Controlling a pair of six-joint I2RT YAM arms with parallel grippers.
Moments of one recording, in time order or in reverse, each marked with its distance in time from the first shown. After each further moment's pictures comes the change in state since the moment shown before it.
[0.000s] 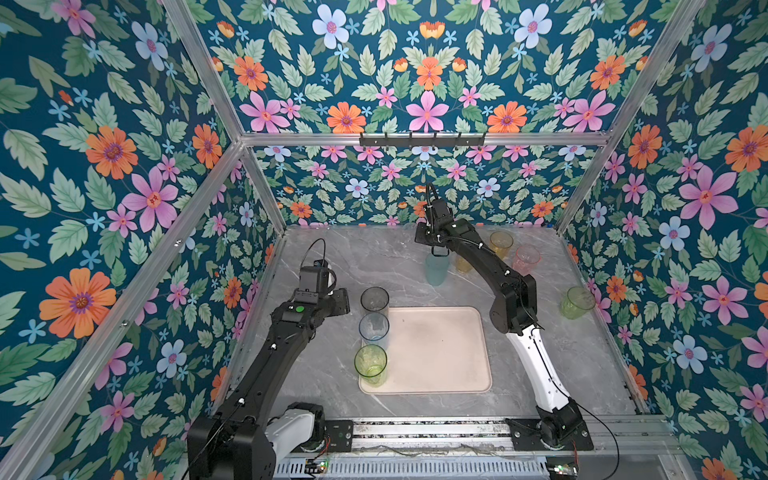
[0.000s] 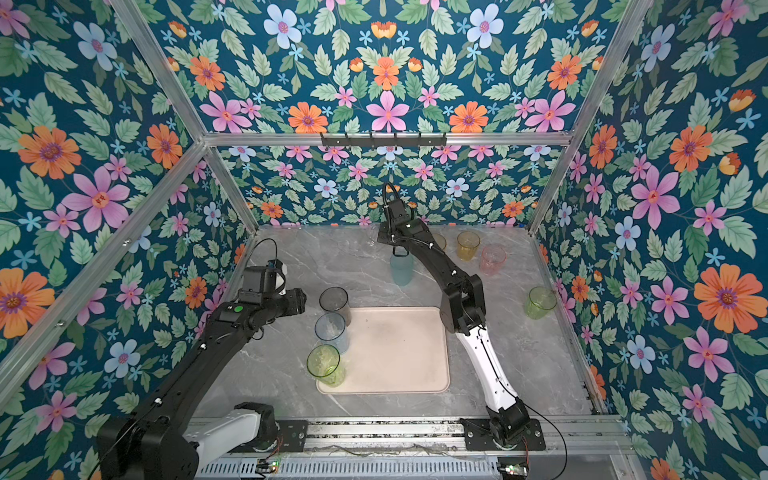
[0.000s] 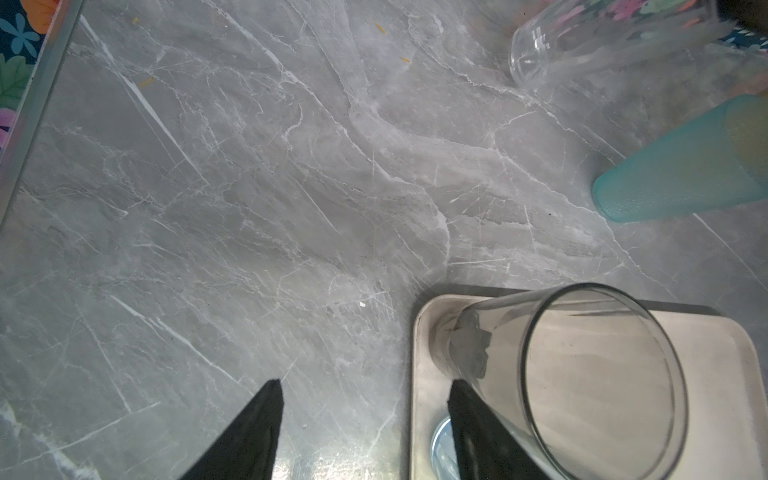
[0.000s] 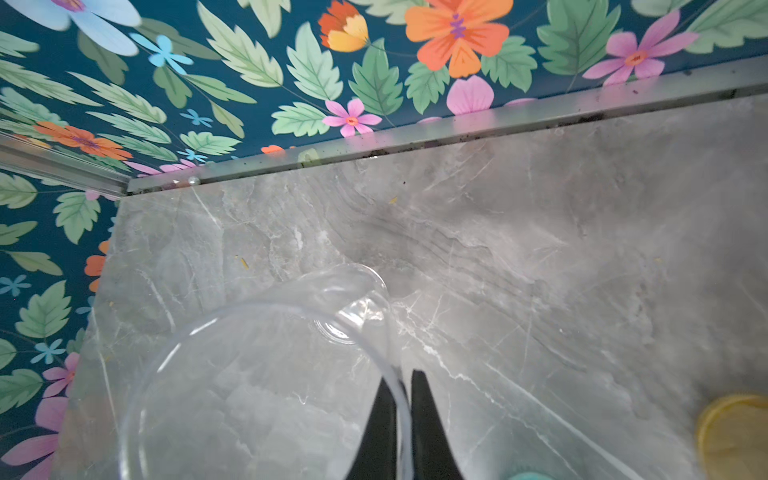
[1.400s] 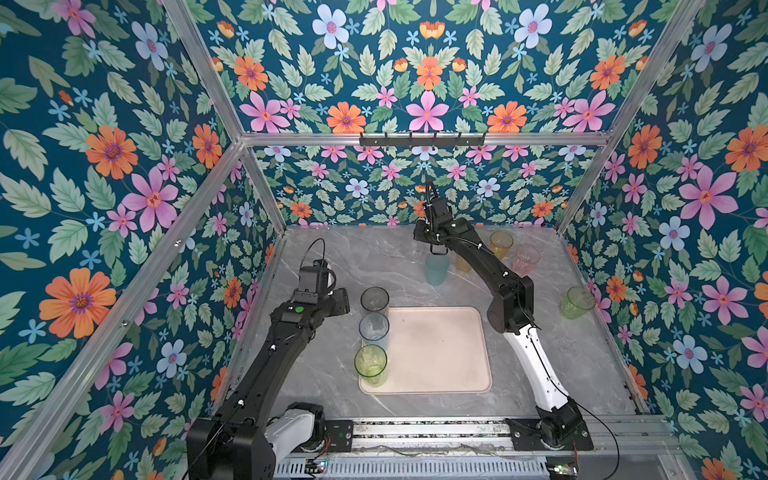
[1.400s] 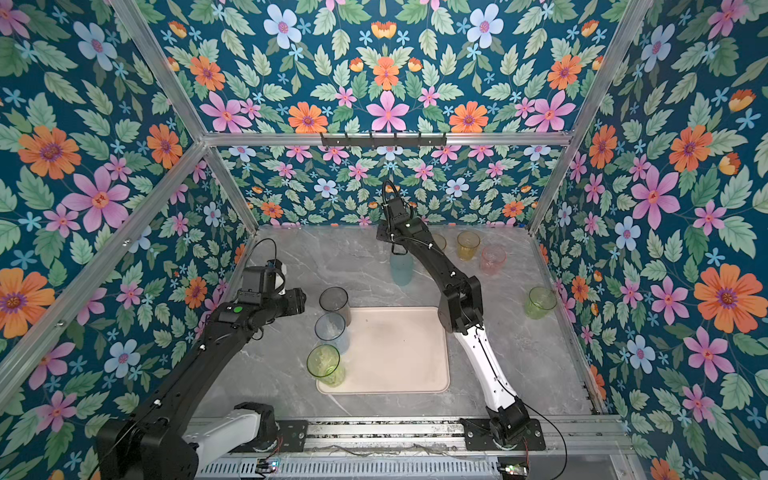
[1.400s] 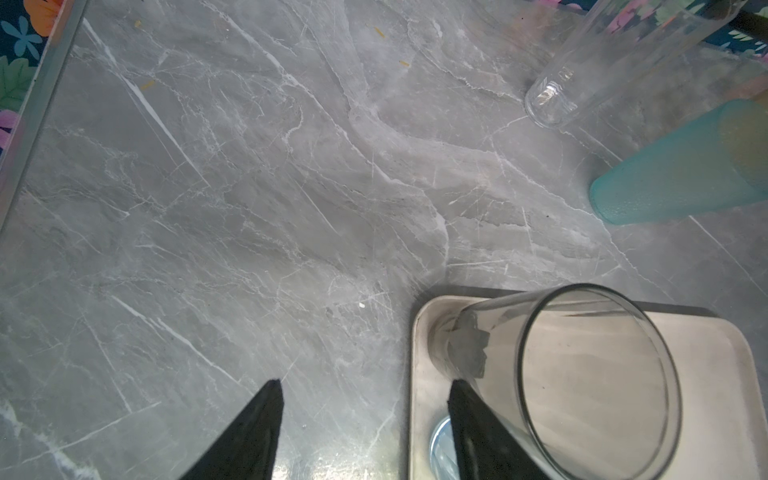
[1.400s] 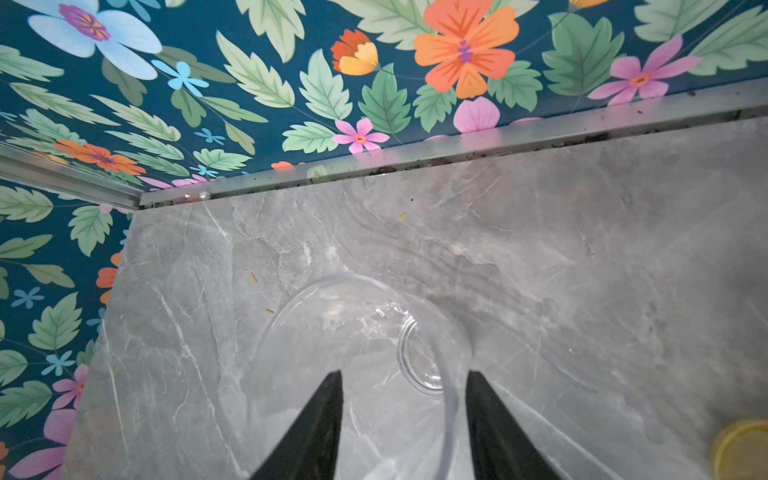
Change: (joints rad) left arm 0.000 -0.010 0.000 -0.001 0.000 -0.003; right arm 0.000 0.065 0.087 -0.013 0.008 0.024
